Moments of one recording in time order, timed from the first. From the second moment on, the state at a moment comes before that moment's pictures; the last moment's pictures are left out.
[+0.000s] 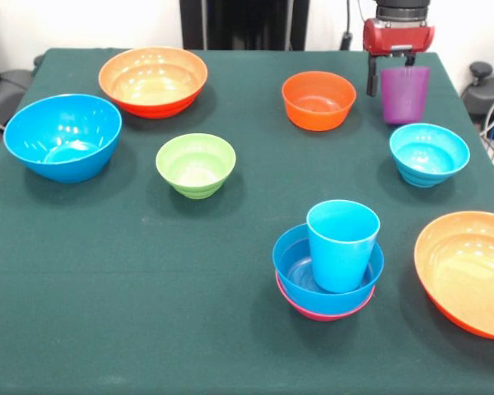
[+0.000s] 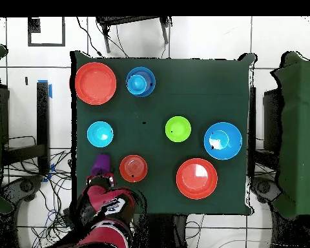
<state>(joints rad) 0.23 -0.47 -0.08 2.08 -0.10 -0.33 1.91</state>
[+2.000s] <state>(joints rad) 0.24 -0.83 -0.16 2.11 -0.08 -0.08 1.93</state>
